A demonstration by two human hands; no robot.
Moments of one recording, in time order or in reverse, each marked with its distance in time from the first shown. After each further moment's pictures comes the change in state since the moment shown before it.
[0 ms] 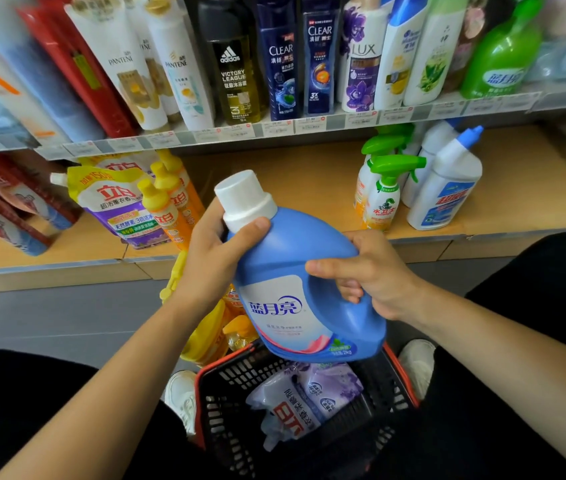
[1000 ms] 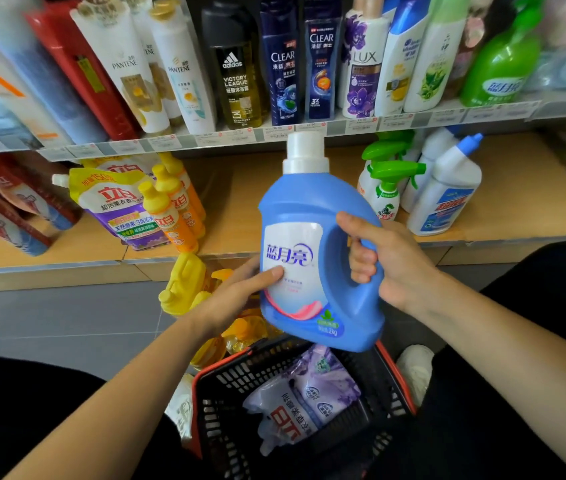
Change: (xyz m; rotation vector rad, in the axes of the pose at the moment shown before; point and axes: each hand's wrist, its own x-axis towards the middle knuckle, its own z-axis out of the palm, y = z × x) left_hand -0.014 -0.064 0.004 -0.143 -0.325 -0.540; right_hand 0.010 -0.018 -0.013 0.264 0.279 0.096
